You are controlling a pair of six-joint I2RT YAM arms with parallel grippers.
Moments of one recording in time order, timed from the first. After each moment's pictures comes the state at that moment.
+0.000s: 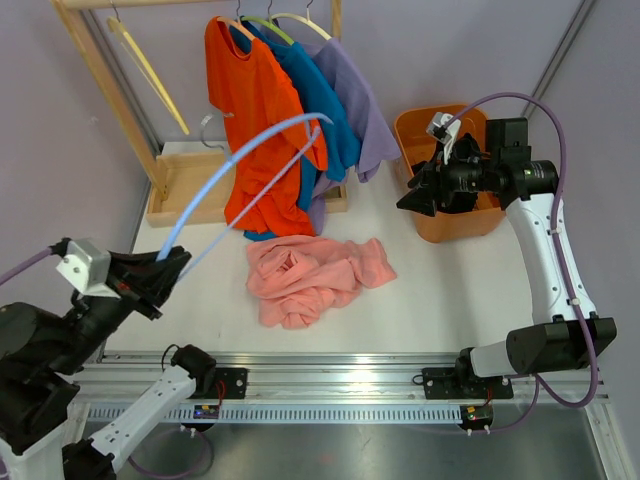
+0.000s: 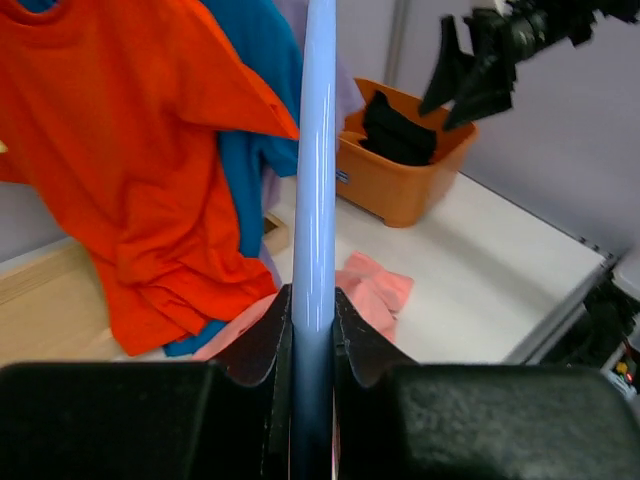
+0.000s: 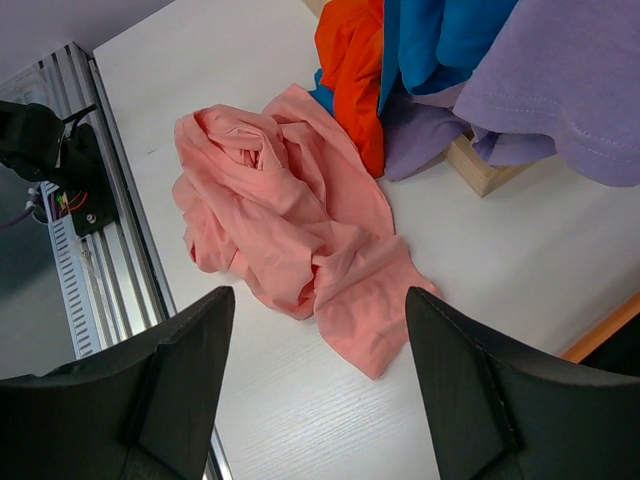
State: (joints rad) left arm -0.51 0.48 1.42 -0.87 0.19 -0.06; right arm 0.08 1.41 1.63 -0.96 -0.98 -0.45
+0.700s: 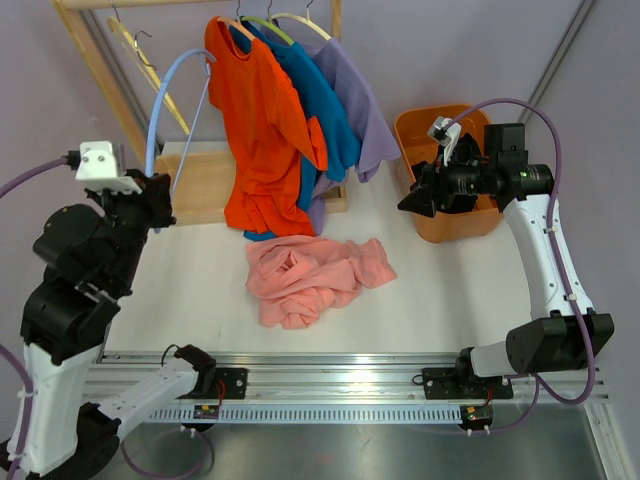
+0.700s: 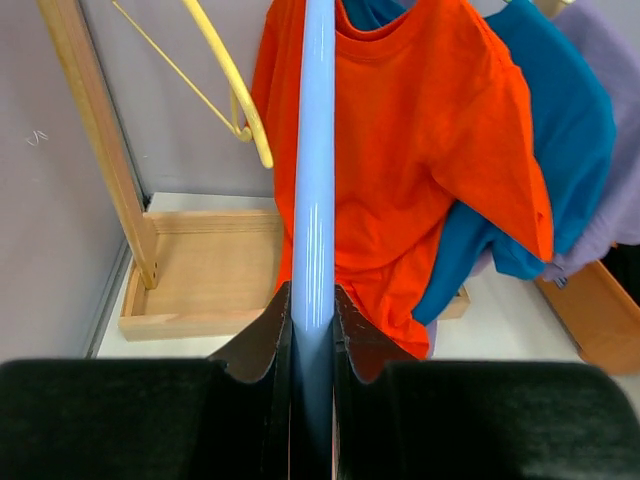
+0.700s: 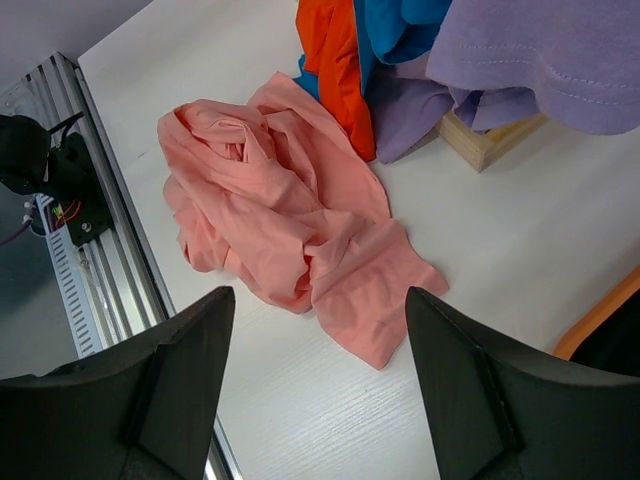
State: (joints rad) left arm -0.51 0.81 1.59 -0.77 -0.45 -0.11; right arm 0.06 1.41 1.56 -0.90 -0.96 -0.39
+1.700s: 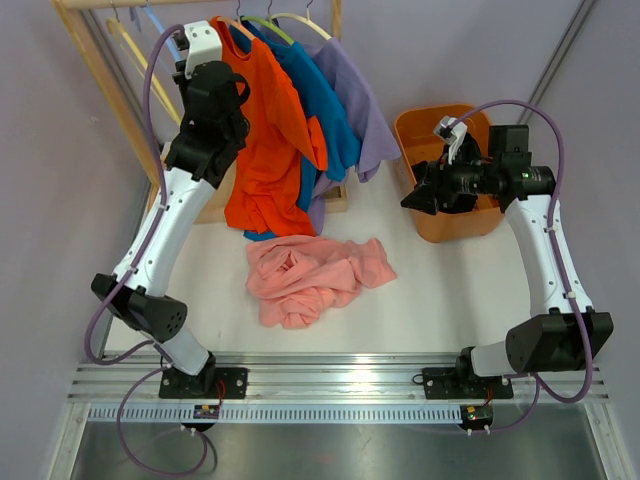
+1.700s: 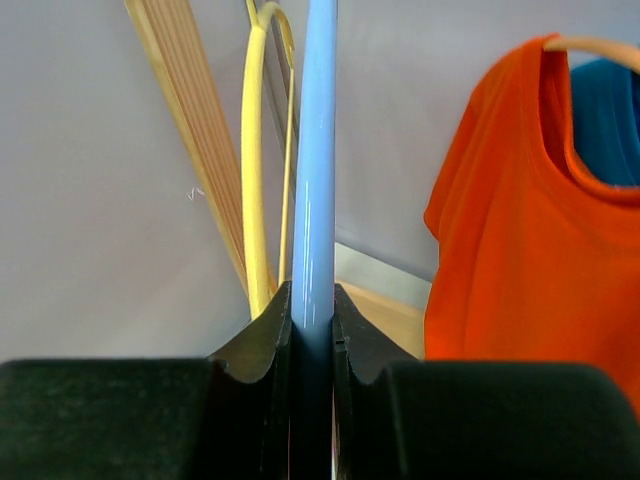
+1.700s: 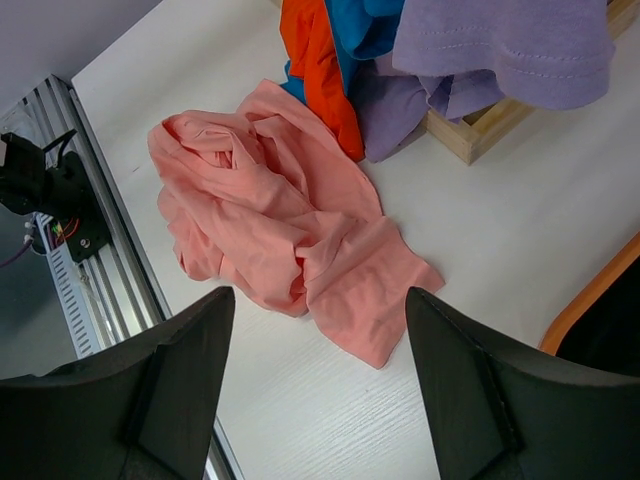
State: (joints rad) left arm -0.44 1.61 1.94 -0.30 -1.03 0.14; right arm 0.03 1.41 1.53 -0.86 -0.96 -0.34
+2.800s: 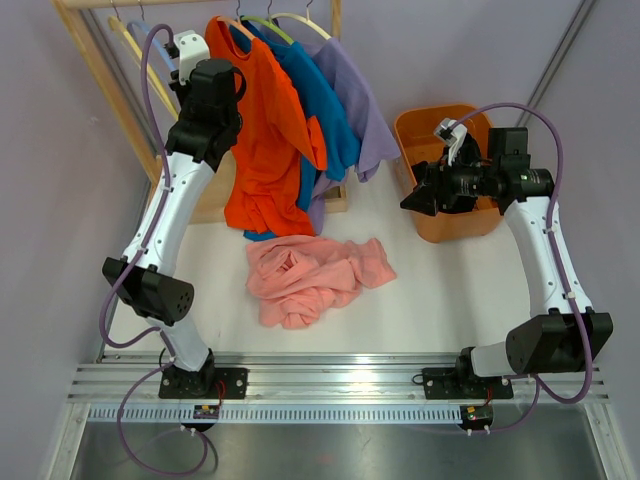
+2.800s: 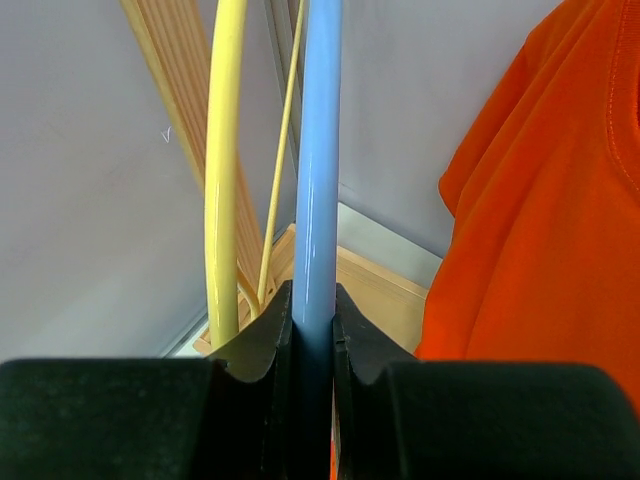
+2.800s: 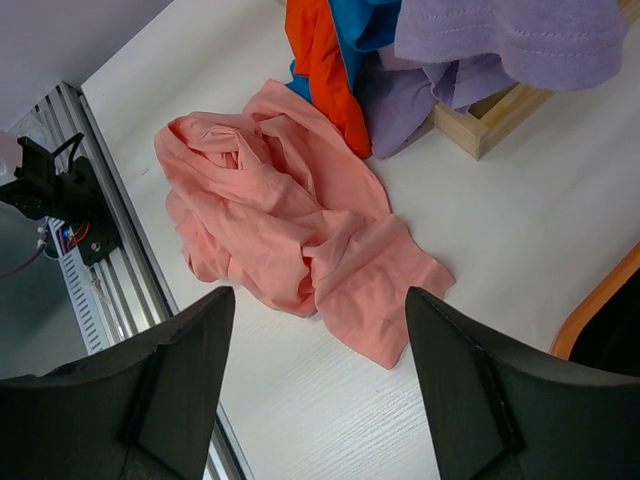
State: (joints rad) left arm -0.32 1.75 2.07 -0.54 -0.97 -0.13; right arm 0.02 1.40 1.50 -0.83 -0.97 -0.31
